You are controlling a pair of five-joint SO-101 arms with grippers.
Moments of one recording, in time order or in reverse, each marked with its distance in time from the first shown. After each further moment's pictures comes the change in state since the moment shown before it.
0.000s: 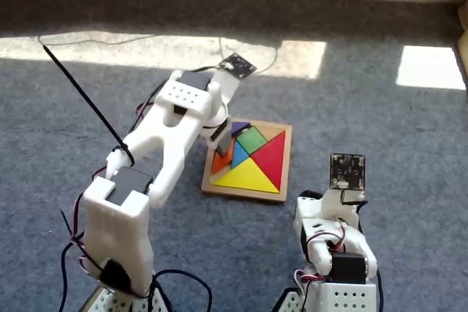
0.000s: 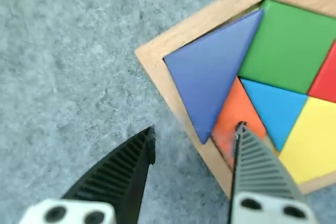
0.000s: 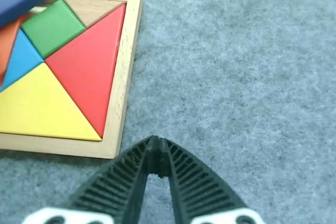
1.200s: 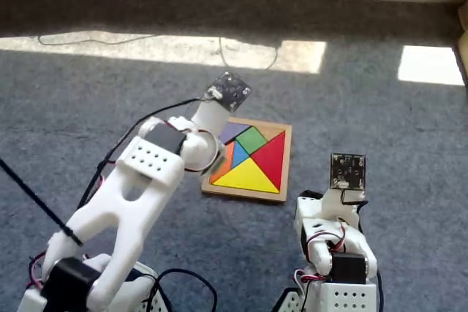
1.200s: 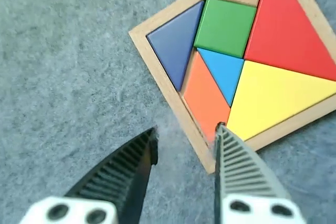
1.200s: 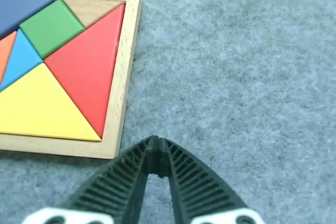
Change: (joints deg) left arm 4.3 -48.0 42.6 -17.5 2.5; right arm 0.2 0.0 0.0 0.0 0.0
